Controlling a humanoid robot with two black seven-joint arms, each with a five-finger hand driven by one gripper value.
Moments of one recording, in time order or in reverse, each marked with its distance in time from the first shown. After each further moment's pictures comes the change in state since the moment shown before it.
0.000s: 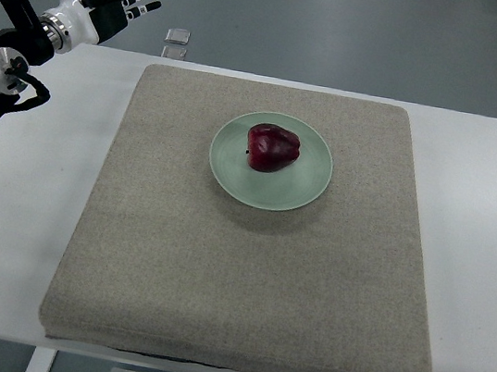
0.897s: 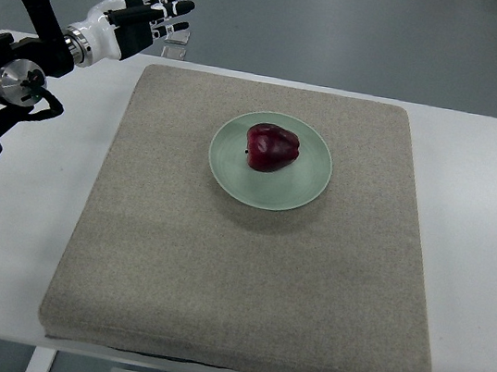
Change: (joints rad) left arm 0.006 0.007 0.088 -0.102 -0.008 -0.018 0.002; right arm 0.000 0.000 0.000 0.000 0.001 0.000 0.000
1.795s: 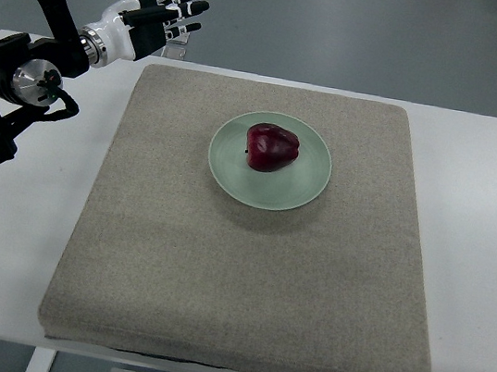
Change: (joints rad) left arm -0.014 -0.031 0.006 0.001 0.000 0.015 0.003; right arm 0.000 0.000 0.001 0.015 0.003 0.008 0.003
